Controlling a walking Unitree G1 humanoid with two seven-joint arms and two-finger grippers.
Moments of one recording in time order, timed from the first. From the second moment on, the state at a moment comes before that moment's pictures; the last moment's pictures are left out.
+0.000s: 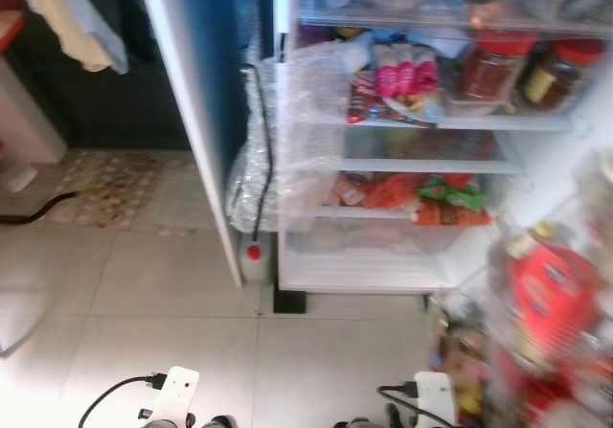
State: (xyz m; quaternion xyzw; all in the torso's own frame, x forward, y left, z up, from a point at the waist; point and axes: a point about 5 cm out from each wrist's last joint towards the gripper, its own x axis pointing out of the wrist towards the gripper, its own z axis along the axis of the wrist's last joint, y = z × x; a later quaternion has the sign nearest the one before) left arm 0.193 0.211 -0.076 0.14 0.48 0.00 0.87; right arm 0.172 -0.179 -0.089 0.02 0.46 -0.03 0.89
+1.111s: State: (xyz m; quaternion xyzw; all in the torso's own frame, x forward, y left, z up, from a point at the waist) left arm 0.191 0.212 -0.077 0.14 0.48 0.00 0.87; right arm 0.171 -0.182 -0.089 0.02 0.46 -0.03 0.89
